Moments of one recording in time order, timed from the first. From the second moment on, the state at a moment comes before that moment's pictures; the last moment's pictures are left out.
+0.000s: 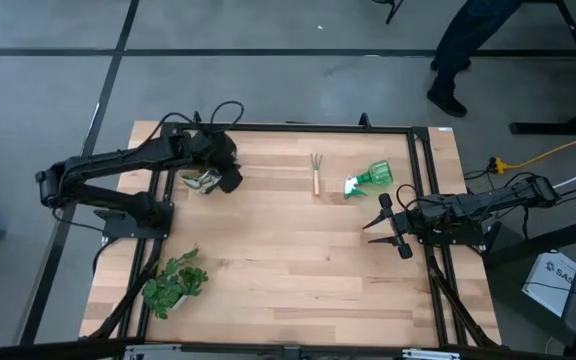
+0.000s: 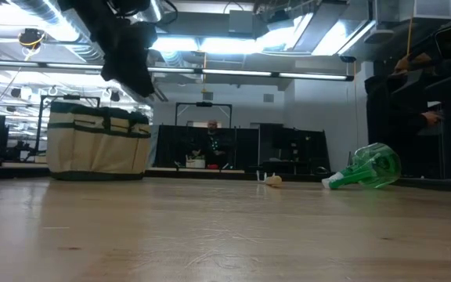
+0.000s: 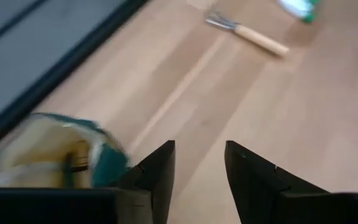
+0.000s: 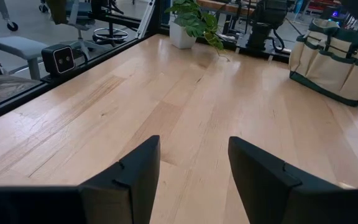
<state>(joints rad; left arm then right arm) 0.40 1.10 0.91 -0.65 -0.13 -0.23 0.23 0.29 0.01 0.04 -0.08 -0.14</state>
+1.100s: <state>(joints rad) -0.21 1.37 0.91 -0.06 -0.24 -0.35 0.23 0.29 0.01 0.04 -0.08 -0.14</state>
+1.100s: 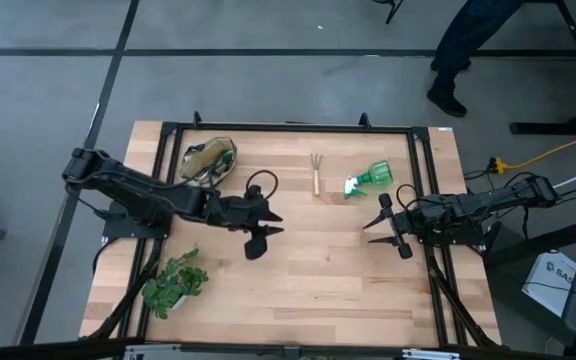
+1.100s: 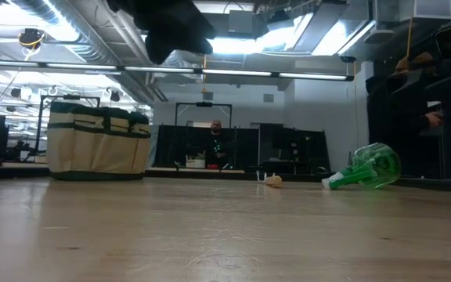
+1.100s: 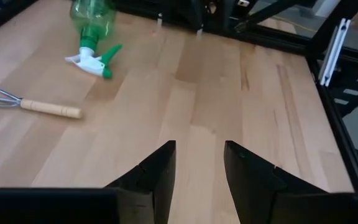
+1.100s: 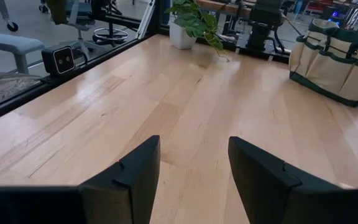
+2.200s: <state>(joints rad) -0.26 0.93 0.60 0.02 -0.57 -0.26 0.16 0.63 0.18 0.29 0.37 0.54</state>
